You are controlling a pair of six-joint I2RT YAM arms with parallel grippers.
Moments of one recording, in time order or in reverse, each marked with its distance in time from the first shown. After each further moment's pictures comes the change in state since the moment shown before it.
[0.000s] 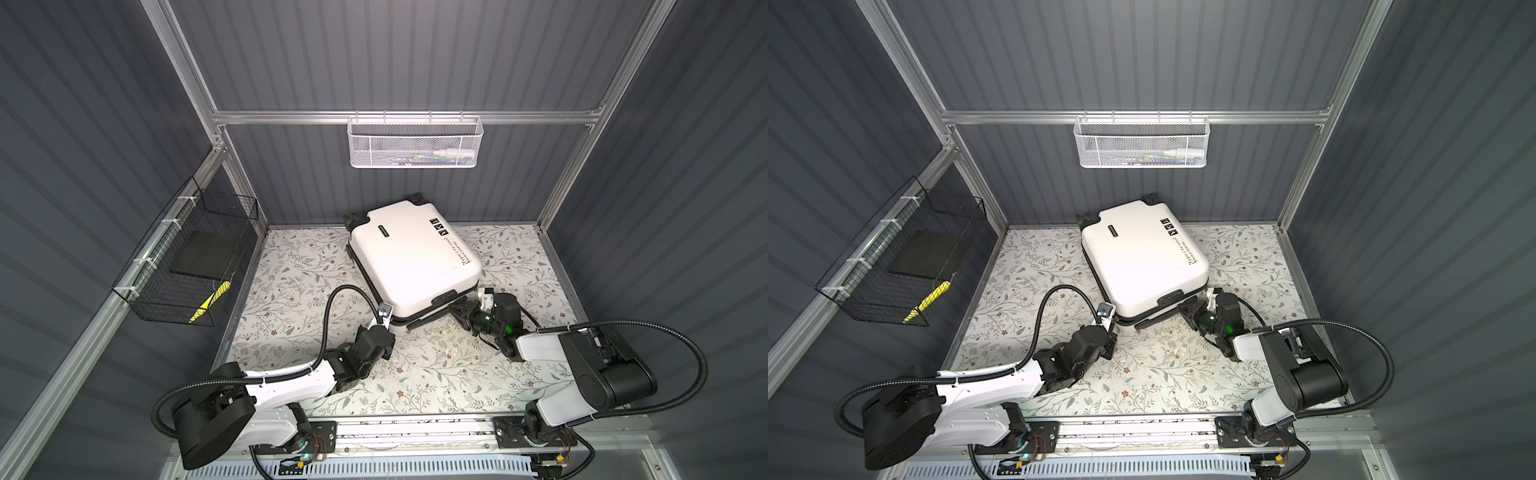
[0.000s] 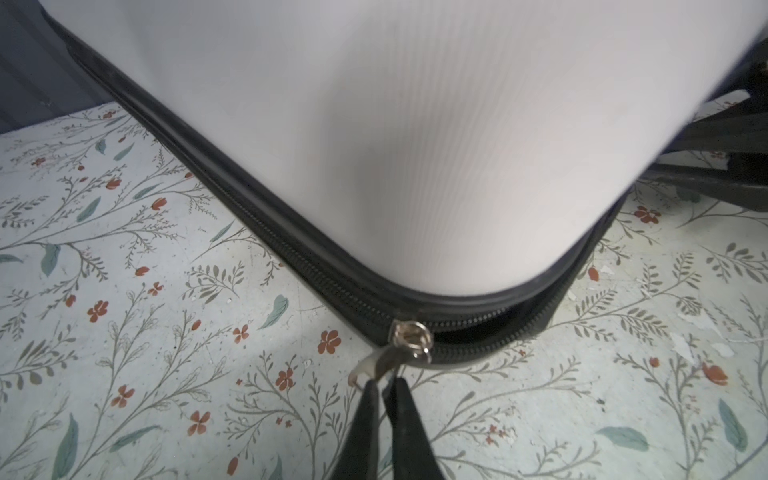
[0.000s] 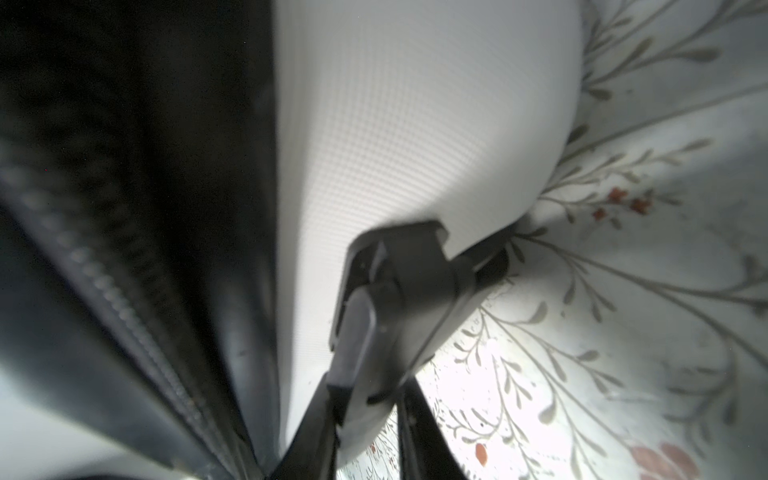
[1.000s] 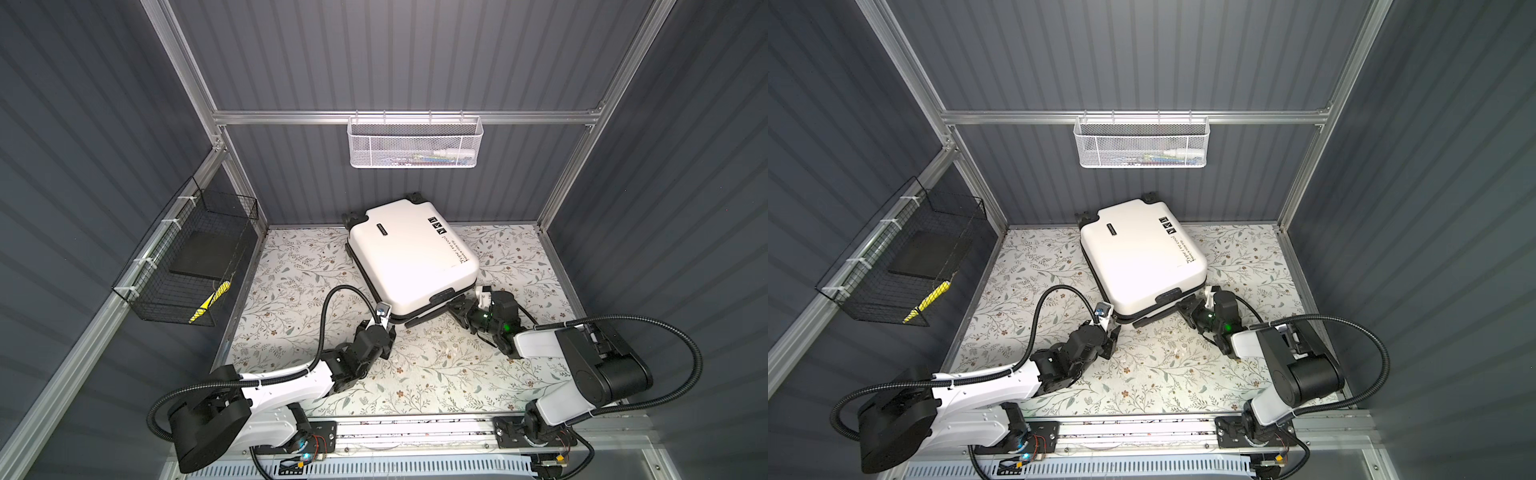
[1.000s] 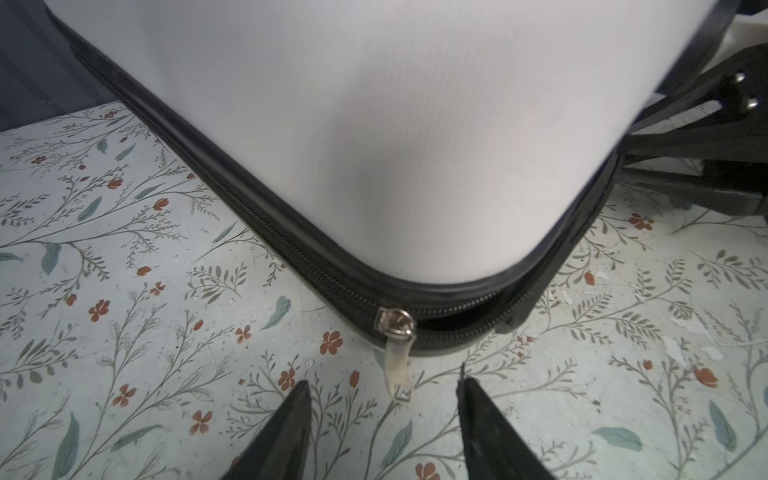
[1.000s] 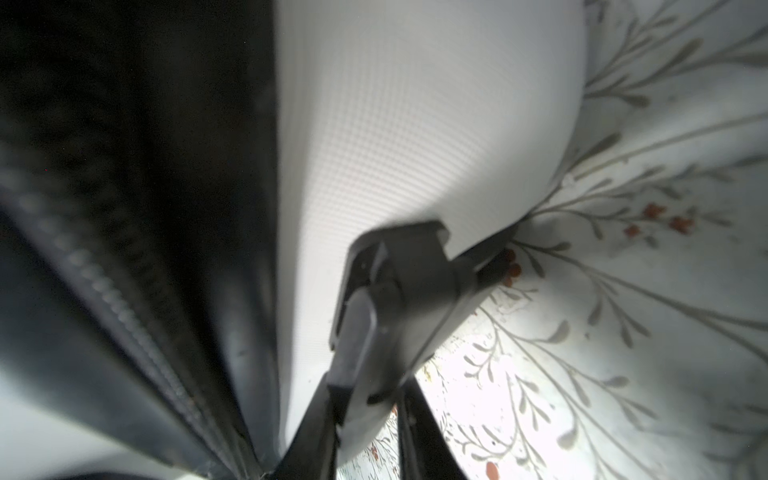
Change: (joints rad) left arm 0.000 -0.009 -0.018 0.002 -0.015 -0.018; right arm 0.011 0.028 0.026 0.005 0.001 0.002
